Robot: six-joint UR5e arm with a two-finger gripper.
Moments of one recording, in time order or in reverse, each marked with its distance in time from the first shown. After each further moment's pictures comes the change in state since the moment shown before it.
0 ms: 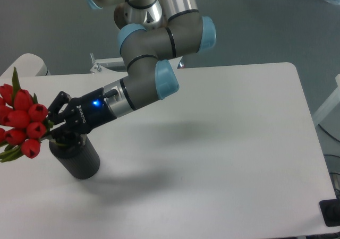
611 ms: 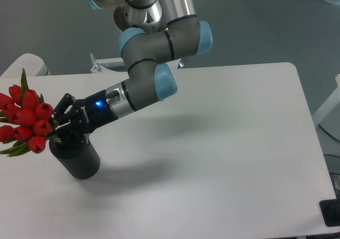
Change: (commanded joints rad) arm 0.011 -0.006 -0.060 0.038 0.011 0.066
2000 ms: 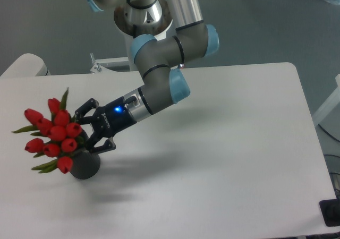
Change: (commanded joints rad) arm 0.074 -0.028 -0.061 0.032 0.040 0.086
